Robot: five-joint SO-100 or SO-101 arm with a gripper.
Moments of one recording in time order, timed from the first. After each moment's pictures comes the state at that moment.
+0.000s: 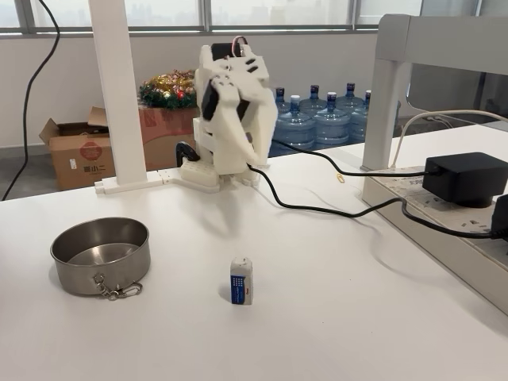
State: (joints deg) arm 10.7 200.1 181.4 51.1 76.5
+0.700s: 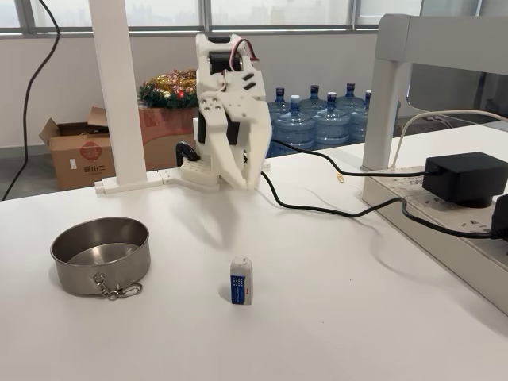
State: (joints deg) arm 12.0 170.7 181.6 23.4 83.8
